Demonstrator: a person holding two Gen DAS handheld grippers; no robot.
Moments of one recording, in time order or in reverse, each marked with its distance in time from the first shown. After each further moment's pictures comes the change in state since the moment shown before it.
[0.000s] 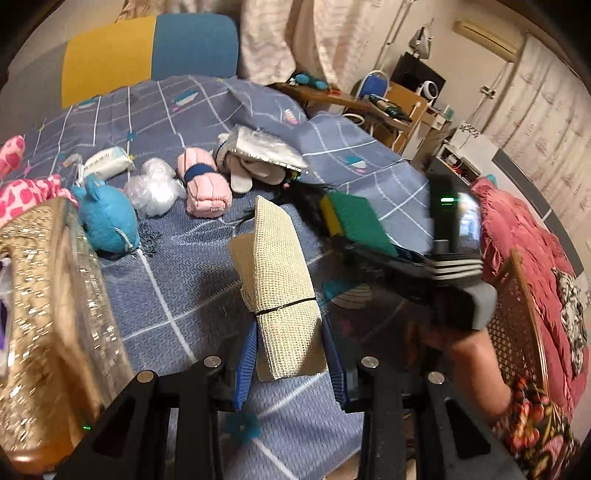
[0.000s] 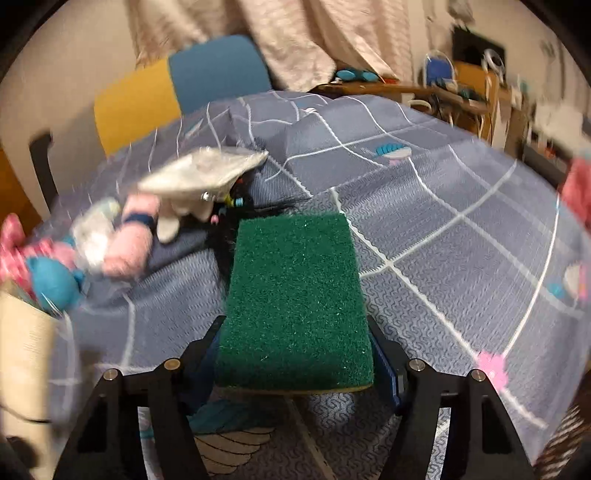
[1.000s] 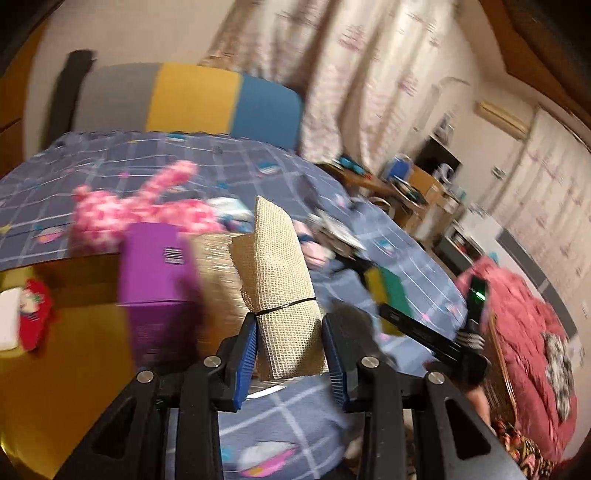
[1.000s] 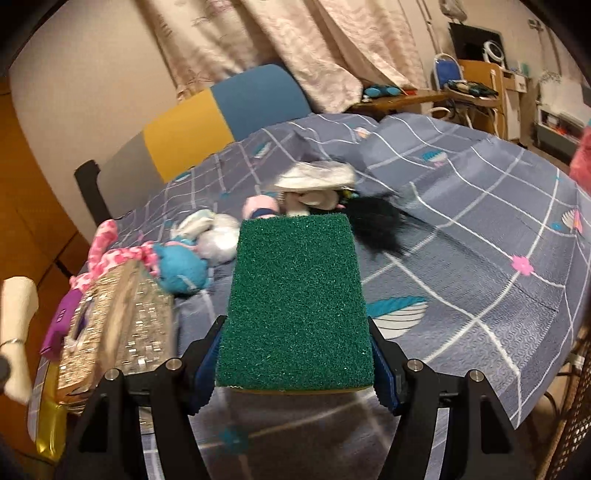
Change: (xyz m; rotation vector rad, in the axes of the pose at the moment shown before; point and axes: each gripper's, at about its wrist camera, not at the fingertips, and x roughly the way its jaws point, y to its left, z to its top) left arm -0.176 0.131 -0.059 -0.197 -0.280 0.032; right arm -0.096 0.087 -0.056 0.093 -0.093 0.174
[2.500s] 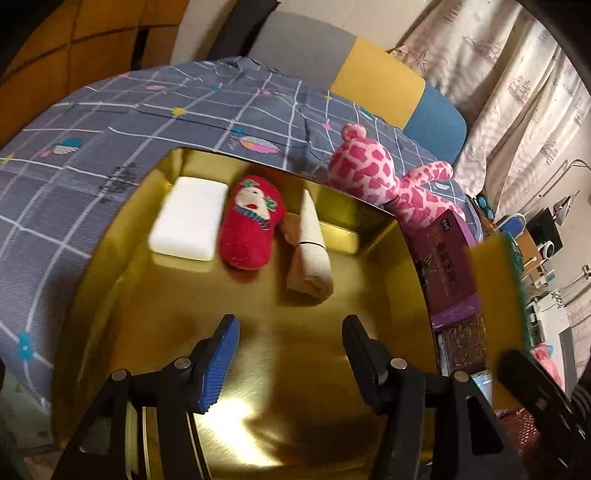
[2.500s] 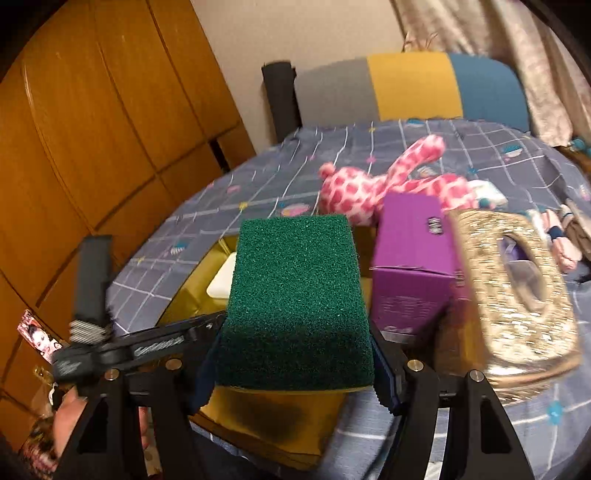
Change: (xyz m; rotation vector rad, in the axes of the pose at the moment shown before) left arm -0.053 0.223 -0.054 -0.401 0.075 0.322; right arm -0.015 0.309 -0.093 -0.468 0.200 0.465
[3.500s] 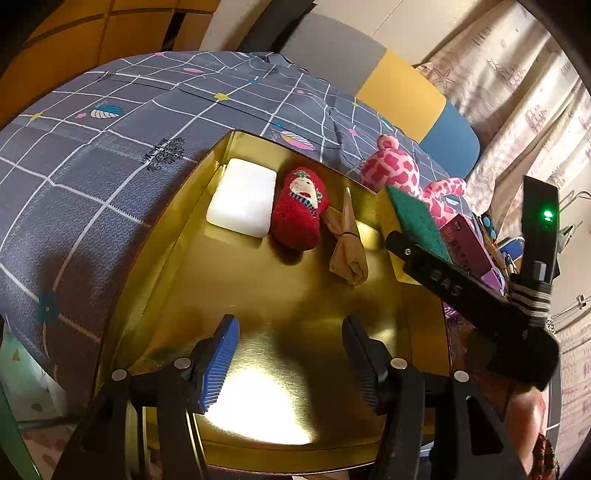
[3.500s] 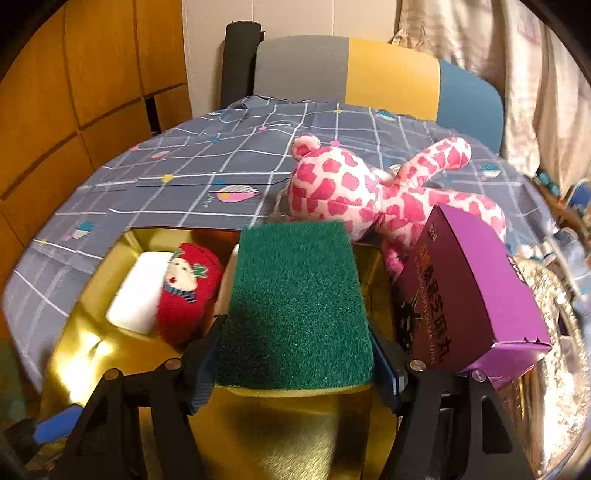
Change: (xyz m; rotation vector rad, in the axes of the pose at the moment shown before) left arm -0.017 0.044 -0.016 -0.109 0.010 -0.021; right arm 0.131 0.031 0.041 -0.089 0.100 -0.373
